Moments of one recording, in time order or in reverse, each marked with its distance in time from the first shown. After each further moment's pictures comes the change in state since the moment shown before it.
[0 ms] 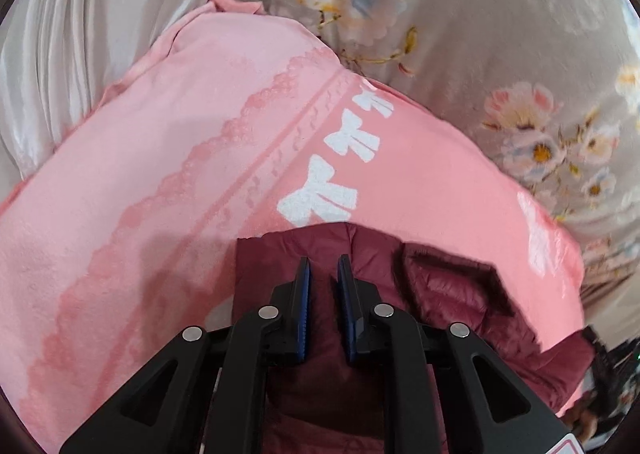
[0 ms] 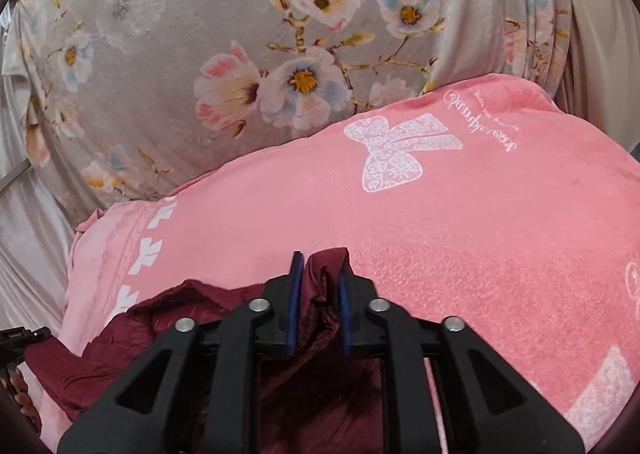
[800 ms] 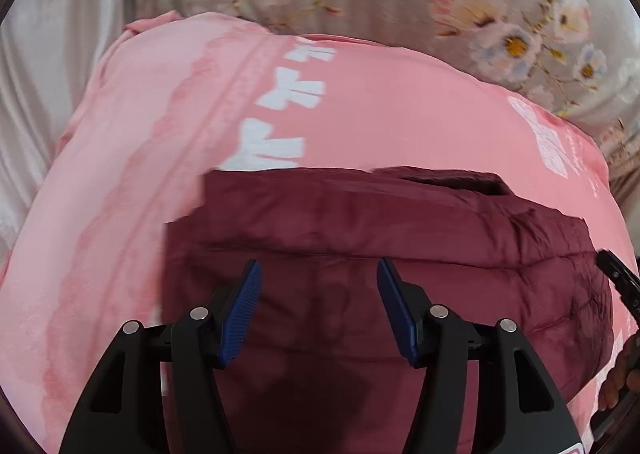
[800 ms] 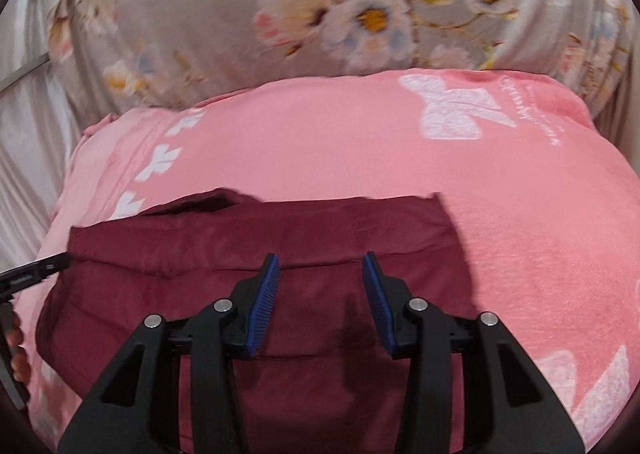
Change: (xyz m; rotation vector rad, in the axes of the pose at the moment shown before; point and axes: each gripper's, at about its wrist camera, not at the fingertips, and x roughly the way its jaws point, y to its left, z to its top) left arm 0.053 -0.088 -0.064 0.377 0.068 0.079; right arm 0.030 0.100 -0.068 -0.294 0.215 0.043
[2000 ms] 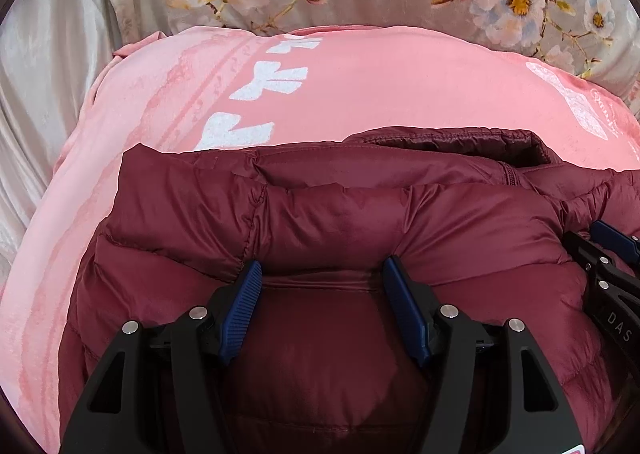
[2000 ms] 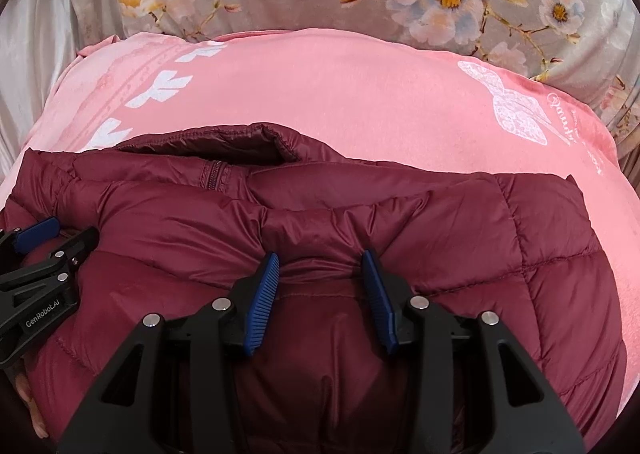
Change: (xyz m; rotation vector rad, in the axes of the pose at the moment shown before) left arm 0.073 -0.040 -0.026 0.082 -0.068 0.166; right arm 0.092 0.047 -0.023 -0.151 0.073 -0.107
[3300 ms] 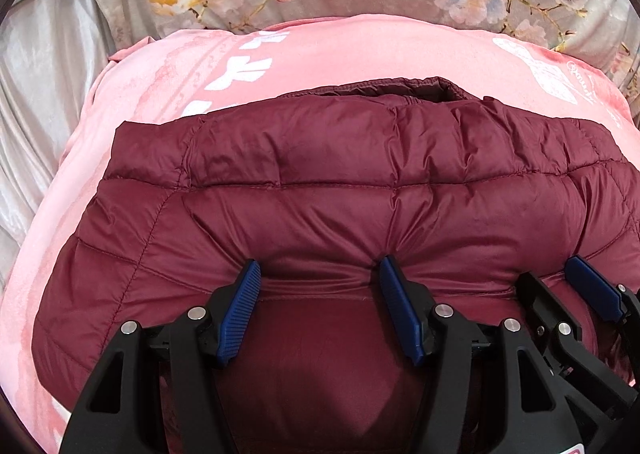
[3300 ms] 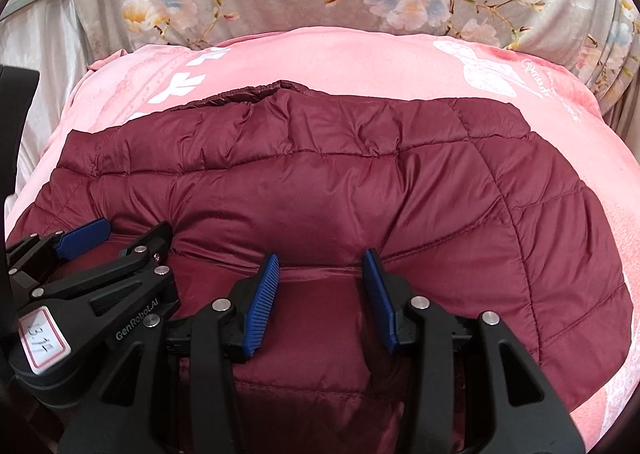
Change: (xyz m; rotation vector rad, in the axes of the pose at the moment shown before) left arm -0.045 -0.062 -0.038 0.038 0.027 0.014; right arm -0.058 0.003 -0.064 0.101 -0.015 0.031
